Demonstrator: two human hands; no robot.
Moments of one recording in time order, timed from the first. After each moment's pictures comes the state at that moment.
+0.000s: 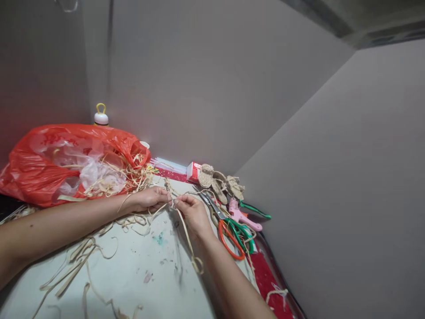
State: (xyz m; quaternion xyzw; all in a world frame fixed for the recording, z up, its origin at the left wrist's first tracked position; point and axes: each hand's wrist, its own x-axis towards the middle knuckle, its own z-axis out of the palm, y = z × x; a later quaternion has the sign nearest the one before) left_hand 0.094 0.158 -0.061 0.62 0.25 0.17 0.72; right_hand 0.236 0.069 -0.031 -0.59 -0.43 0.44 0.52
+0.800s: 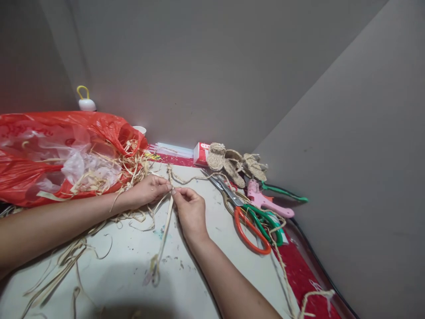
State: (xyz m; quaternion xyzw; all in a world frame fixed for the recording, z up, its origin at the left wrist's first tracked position) left_hand 0.102 0.147 -0.058 0.68 0.31 0.25 0.62; right_hand 0.227 0.074 -0.072 -0.58 -0.37 0.40 0.61
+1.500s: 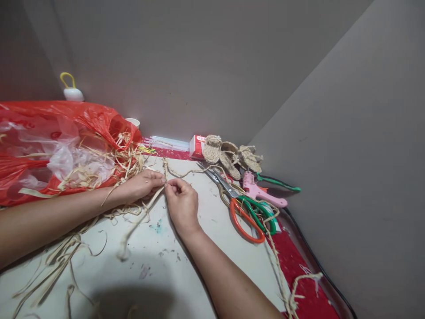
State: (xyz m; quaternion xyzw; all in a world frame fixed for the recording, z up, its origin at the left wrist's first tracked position) left_hand 0.103 0.150 -0.057 0.67 0.33 0.21 0.63; right_hand 0.223 0.076 -0.070 -0.64 -0.51 0.21 0.53
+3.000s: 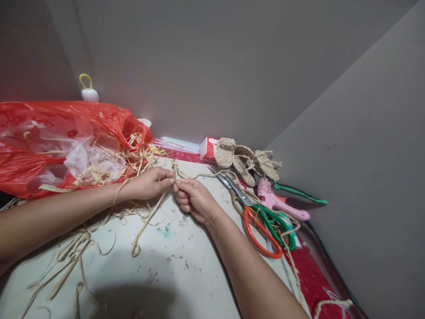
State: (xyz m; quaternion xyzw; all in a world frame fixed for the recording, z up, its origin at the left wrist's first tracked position) left_hand 0.095 0.159 -0.045 0.84 0.27 0.22 0.41; right_hand 0.253 0.099 -0.053 -0.42 -0.38 0.72 0.41
